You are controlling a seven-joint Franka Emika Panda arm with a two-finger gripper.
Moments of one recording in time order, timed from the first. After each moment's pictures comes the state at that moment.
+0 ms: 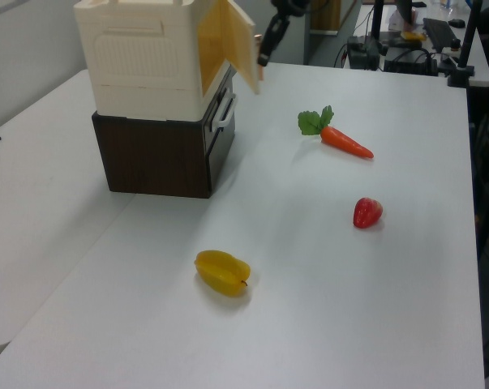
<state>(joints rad) 0.18 0.28 -0.15 -1.36 0.21 2.01 -0.18</state>
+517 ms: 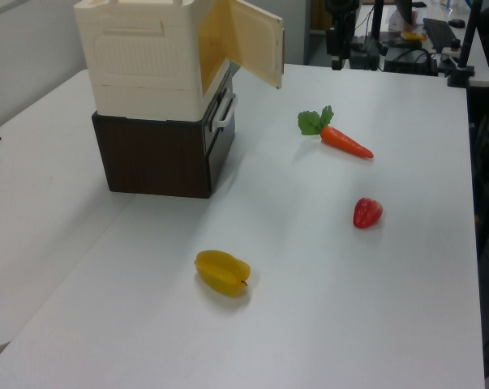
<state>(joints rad) 0.08 0.22 -0.15 -1.39 -0.04 1.53 -0.04</state>
